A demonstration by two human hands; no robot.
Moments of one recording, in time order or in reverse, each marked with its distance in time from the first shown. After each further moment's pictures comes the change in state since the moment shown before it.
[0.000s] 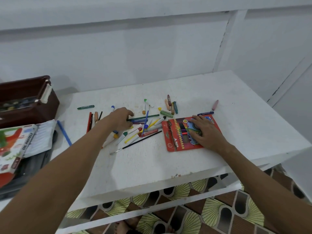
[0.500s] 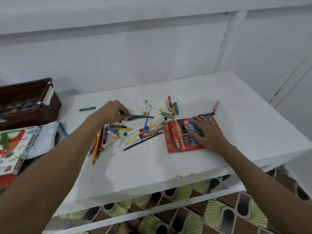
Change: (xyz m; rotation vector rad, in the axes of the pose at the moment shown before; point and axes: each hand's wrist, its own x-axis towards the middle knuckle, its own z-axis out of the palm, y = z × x) left_hand -0.018 -0.011 -0.039 -0.173 0.074 0.020; right_hand 0.000 0.002 0.000 0.000 0.000 -0.014
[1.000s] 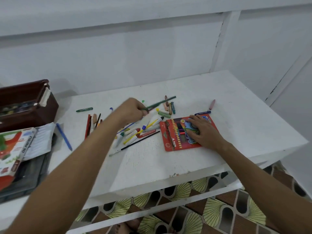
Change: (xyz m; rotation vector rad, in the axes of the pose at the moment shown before) left_hand -0.039 0.099 -0.003 -0.357 0.015 -0.089; right_hand 0.001 0.000 -0.002 -0.001 -0.023 0.017
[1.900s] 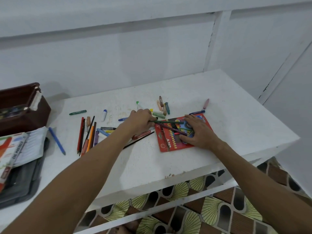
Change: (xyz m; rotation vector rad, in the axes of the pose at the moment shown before) left_hand 0.069 -0.029 0.069 0.678 -0.056 0.380; right_hand -0.005 0.002 -0.001 0.055 0.022 -0.033
